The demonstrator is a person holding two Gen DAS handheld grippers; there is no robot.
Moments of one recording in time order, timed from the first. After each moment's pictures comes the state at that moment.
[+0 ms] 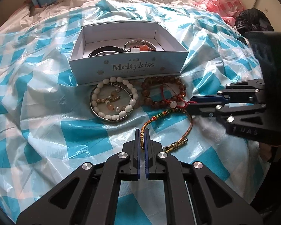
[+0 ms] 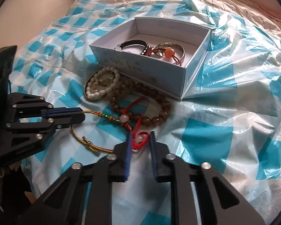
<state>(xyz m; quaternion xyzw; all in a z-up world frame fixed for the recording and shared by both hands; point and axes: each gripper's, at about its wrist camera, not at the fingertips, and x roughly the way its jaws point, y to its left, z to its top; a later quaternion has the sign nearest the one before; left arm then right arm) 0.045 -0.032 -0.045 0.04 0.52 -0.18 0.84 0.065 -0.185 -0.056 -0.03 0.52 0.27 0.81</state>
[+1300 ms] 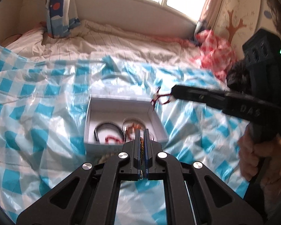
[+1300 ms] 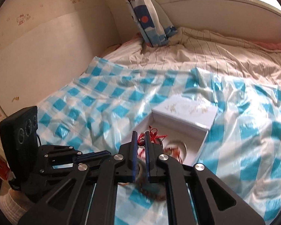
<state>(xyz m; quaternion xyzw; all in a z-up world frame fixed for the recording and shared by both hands) 0.071 -0.014 0.061 -0.07 0.36 -0.19 0.91 0.115 -0.183 0.087 0.04 0.37 0.31 0.88</state>
